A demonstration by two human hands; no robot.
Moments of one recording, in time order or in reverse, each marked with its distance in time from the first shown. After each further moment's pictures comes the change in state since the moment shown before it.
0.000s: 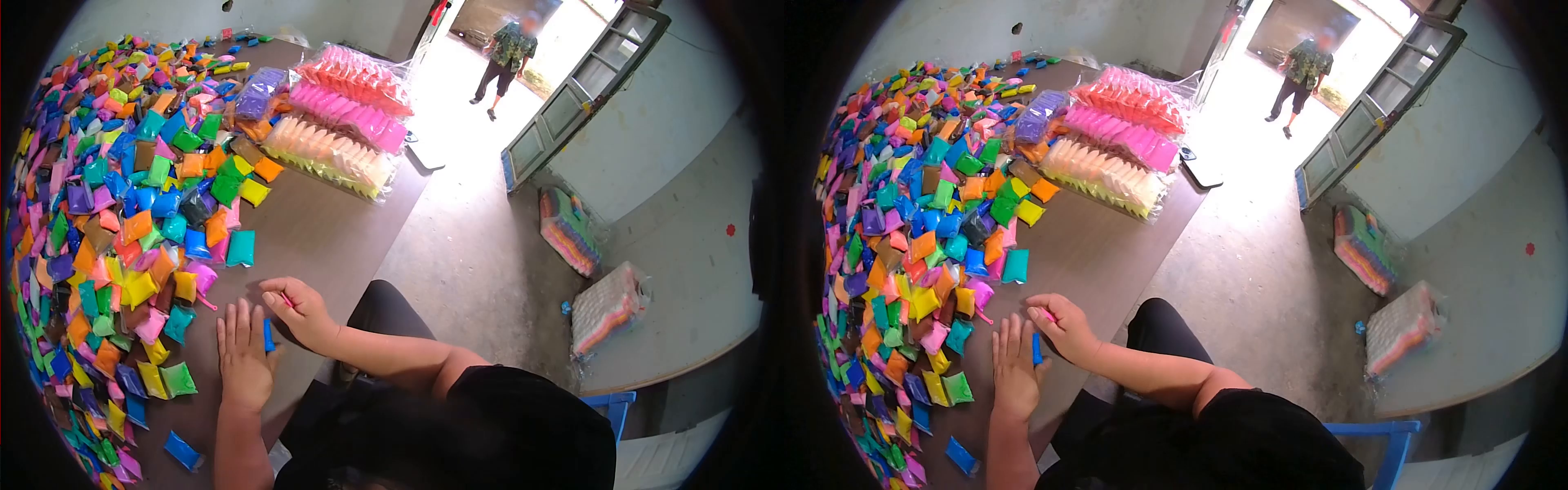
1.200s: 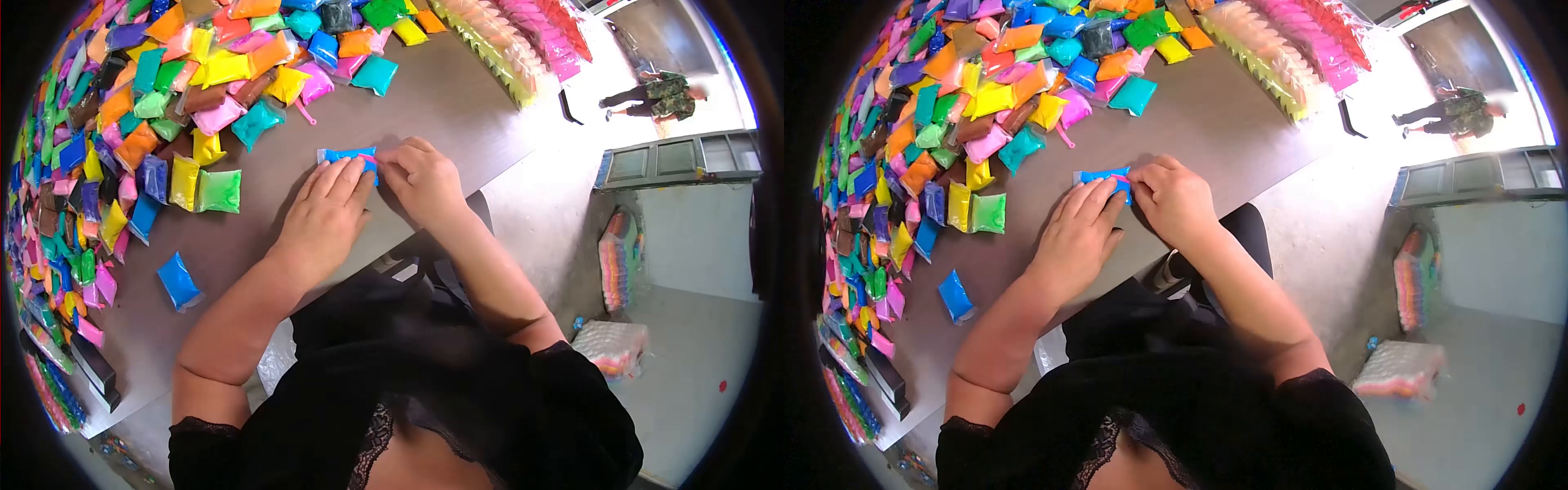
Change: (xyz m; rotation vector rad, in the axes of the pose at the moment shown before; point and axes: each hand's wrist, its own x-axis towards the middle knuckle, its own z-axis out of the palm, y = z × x) left_hand -0.025 0.009 0.006 -0.017 0.153 0.080; right_hand -0.001 -0.019 -0.021 -0.738 -0.361 -0.187
